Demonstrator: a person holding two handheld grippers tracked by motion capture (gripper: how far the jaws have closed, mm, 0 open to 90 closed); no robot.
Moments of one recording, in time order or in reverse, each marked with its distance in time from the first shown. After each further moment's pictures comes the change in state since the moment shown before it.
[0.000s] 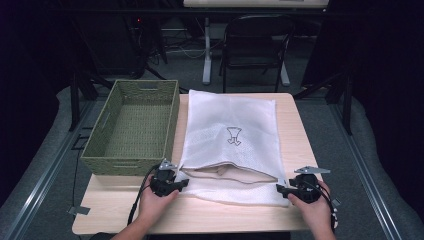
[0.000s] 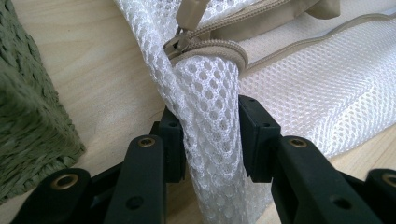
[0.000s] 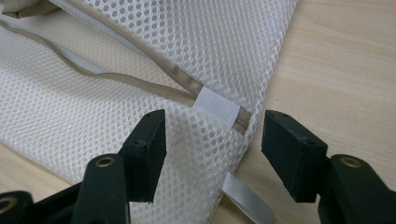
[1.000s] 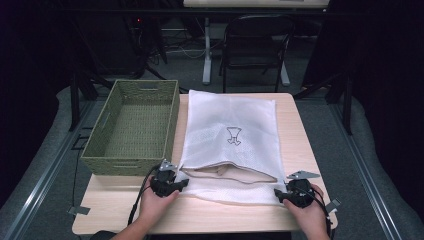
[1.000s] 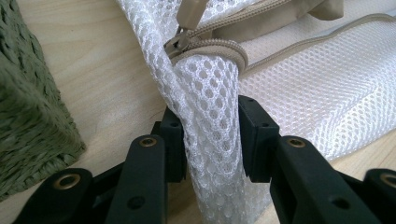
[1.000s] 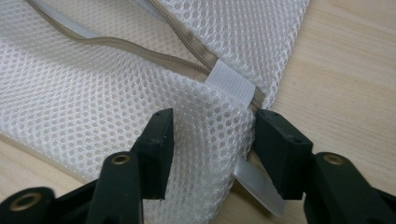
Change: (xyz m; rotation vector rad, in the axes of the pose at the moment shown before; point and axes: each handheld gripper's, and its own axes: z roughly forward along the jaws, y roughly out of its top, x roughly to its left) left arm -0.002 -0.001 0.001 -0.016 0.020 -0.008; right arm 0.016 -0.010 0.009 0.051 -0.071 -0.086
